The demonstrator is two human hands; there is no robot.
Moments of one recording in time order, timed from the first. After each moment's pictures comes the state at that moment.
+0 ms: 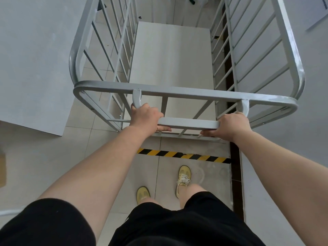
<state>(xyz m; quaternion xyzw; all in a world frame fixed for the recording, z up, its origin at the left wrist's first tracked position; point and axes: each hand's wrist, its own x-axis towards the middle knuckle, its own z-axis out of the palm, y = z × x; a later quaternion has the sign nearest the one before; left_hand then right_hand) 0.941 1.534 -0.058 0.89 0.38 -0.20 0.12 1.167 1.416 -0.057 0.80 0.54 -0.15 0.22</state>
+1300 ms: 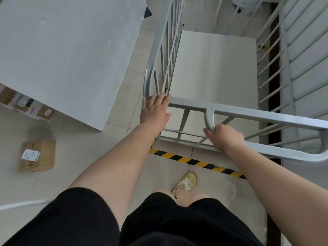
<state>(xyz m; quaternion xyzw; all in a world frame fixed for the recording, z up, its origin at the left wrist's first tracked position) 0.807 1.624 -0.064 0.83 0.53 -0.06 0.14 0.992 1.514 -0.061 0.83 0.49 -0.27 0.09</state>
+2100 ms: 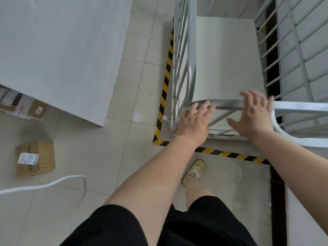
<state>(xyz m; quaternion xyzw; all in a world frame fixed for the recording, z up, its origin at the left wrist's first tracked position) 0.784 1.586 -0.087 0.89 0.38 -0.03 0.24 0.942 1.531 -0.050 0.85 0.51 -0.09 0.04</state>
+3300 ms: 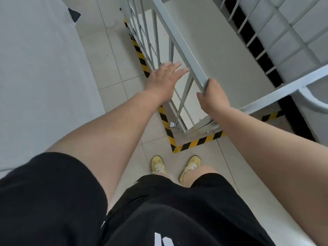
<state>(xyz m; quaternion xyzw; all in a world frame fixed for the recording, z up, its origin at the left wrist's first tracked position) 0.766 1.854 -0.056 0.98 0.15 -0.08 0.12 0.839 1.714 -0.062 0.93 0.17 -0.27 -0.20</state>
